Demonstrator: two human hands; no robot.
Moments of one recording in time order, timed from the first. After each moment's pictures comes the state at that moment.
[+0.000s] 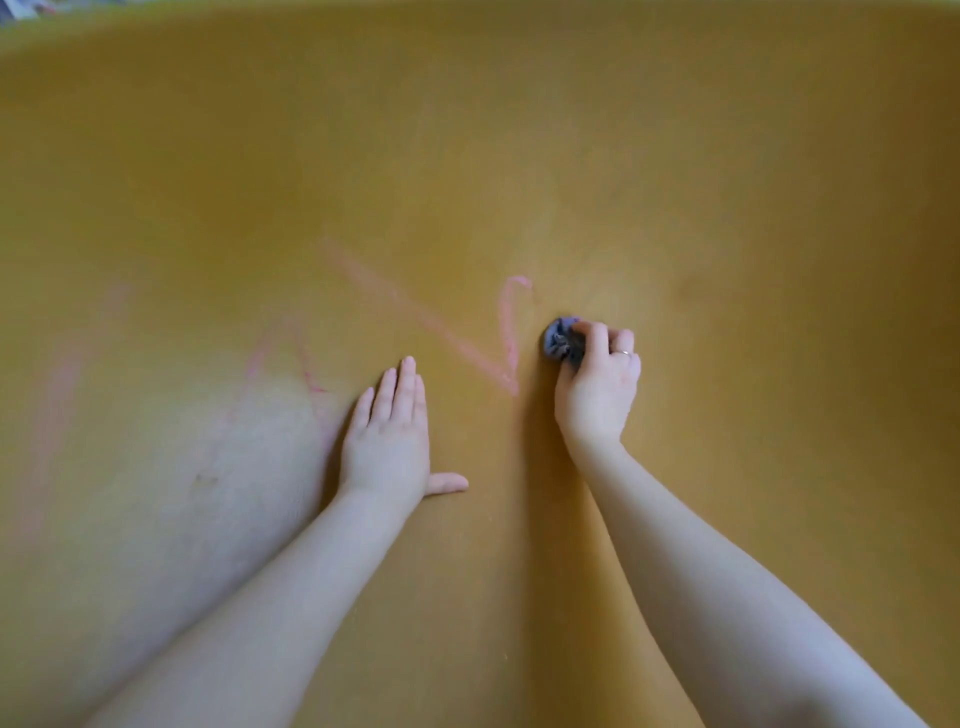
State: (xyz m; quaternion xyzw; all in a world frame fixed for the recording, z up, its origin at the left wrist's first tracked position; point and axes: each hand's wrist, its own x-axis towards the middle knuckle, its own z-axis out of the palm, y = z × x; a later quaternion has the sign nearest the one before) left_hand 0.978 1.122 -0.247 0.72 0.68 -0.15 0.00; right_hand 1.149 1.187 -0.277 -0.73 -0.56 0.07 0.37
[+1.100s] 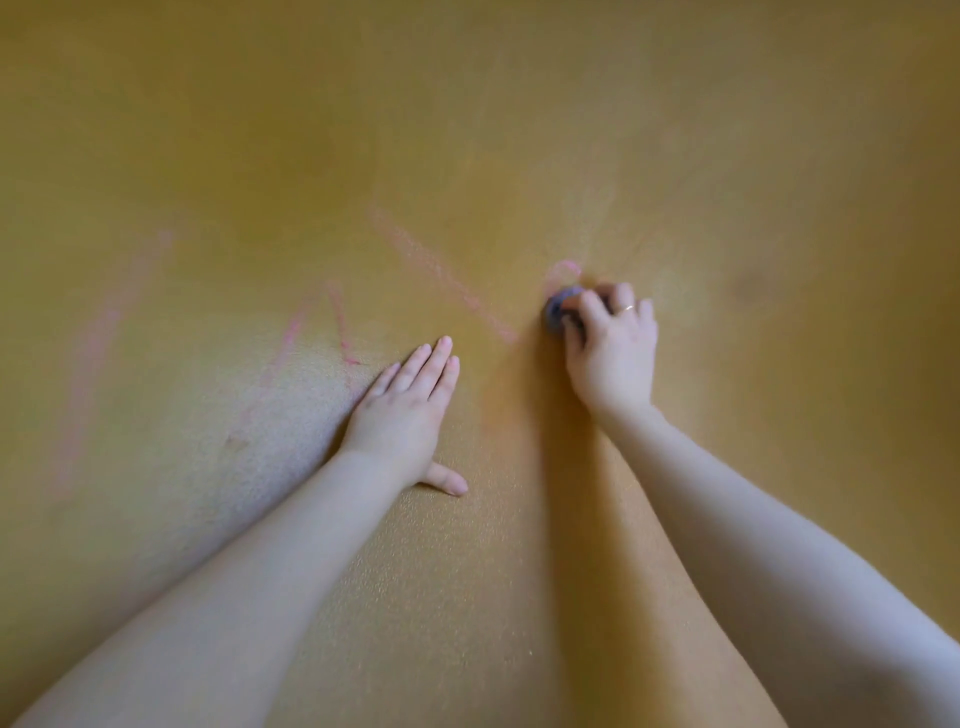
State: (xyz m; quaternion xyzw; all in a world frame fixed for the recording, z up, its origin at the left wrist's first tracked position) left_hand 0.946 1.129 -0.248 0.77 0.62 -0.14 0.06; right_hand 1.136 1.208 -0.273 -0.60 -0.71 -0.06 0.36
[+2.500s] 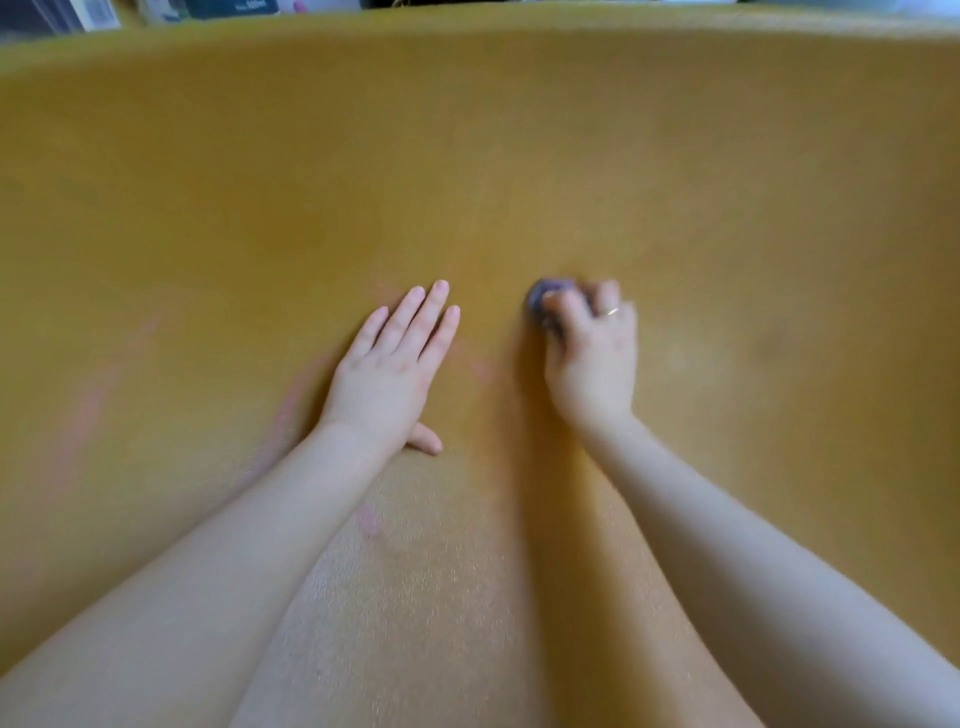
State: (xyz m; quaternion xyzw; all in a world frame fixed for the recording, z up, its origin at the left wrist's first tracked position) left_hand 0.926 1.197 -0.212 0.76 0.63 -0.13 -0.13; right_hand 1.101 1.250 -0.255 -0.54 -0.71 -0.08 0.43
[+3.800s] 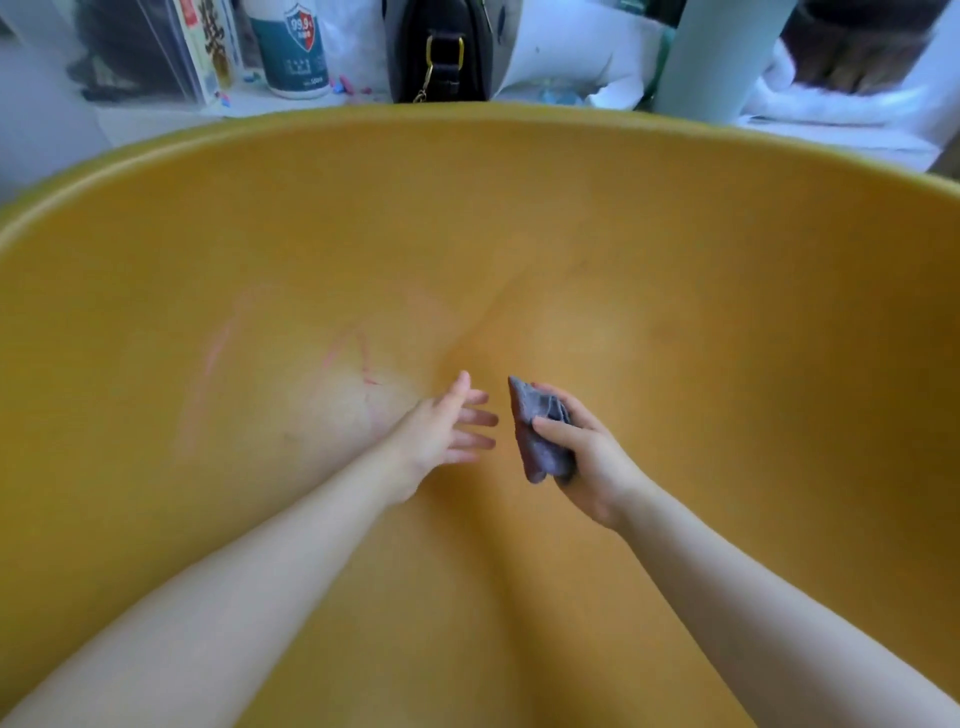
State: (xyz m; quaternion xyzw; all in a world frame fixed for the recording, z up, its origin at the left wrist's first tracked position) left_hand 0.977 1.081 -0.175 0.41 0.57 0.34 0.63; right_hand 1.145 1.082 -0.183 -0.41 -0.33 0.74 0.42
